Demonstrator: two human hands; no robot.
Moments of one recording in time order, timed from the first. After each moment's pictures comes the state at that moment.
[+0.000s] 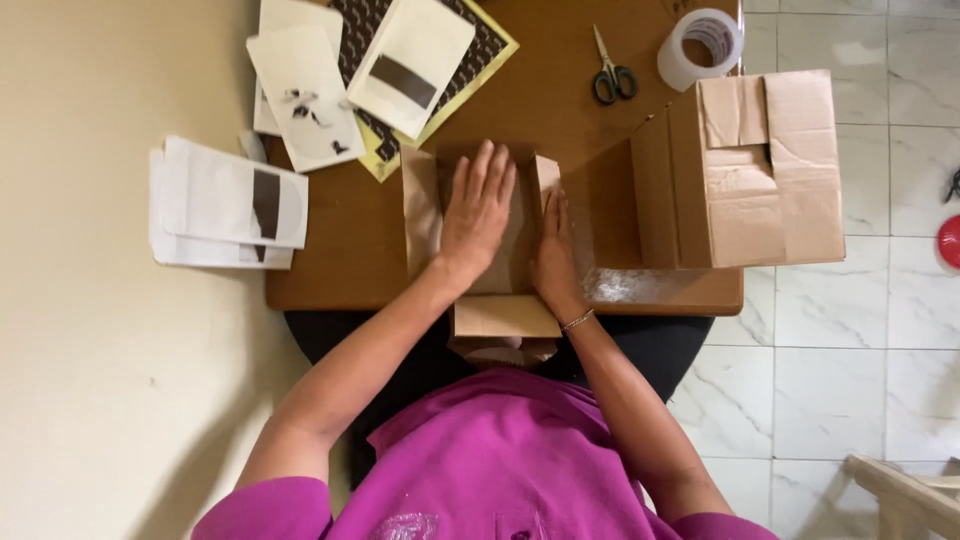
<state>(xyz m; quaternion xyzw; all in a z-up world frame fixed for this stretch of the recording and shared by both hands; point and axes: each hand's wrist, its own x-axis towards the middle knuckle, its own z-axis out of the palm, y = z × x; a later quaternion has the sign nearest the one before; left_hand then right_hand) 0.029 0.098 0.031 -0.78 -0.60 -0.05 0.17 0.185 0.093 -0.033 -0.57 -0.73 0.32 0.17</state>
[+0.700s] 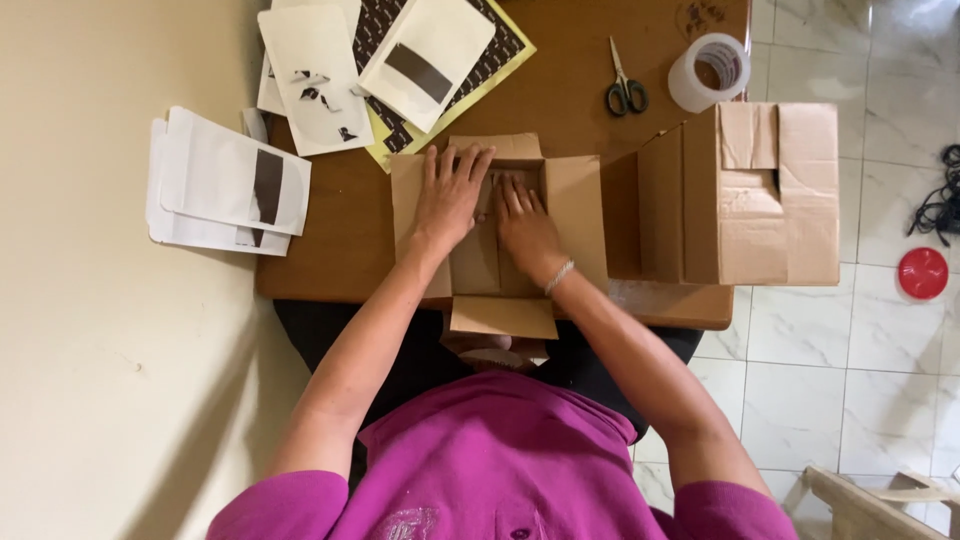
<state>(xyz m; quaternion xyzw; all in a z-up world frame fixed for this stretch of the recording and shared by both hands) -0.030 0.128 -0.016 -0.75 -0.66 0.02 -0.05 0.141 0.140 -0.089 -0.37 -0.93 -0.06 0.01</state>
